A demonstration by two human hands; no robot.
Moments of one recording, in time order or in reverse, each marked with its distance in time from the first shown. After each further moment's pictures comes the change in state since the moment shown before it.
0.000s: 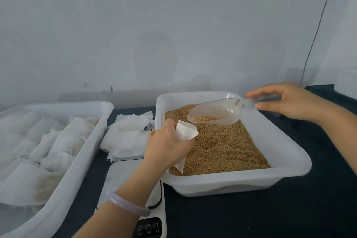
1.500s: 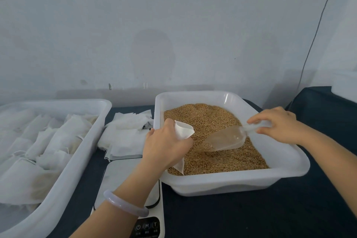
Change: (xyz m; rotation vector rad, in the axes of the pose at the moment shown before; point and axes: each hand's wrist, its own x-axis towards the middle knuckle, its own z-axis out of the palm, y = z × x) left_hand -0.005 0.005 -0.003 -0.002 0.005 0.001; right_hand -0.002 0.058 0.043 -0.418 -0.039 0.152
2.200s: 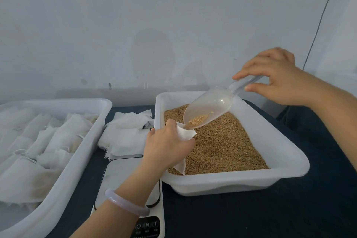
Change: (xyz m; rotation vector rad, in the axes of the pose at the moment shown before) left_hand 0.003 -0.003 0.004 0.074 -0.001 0.022; right_hand 0.002 -0.078 -0.092 -0.046 0.306 -0.424
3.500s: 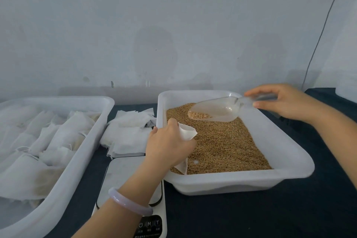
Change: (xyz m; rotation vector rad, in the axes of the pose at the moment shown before) left_hand 0.002 -0.003 0.003 0.011 0.027 -0.008; right_hand -0.023 0.027 0.033 0.448 -0.188 0.342
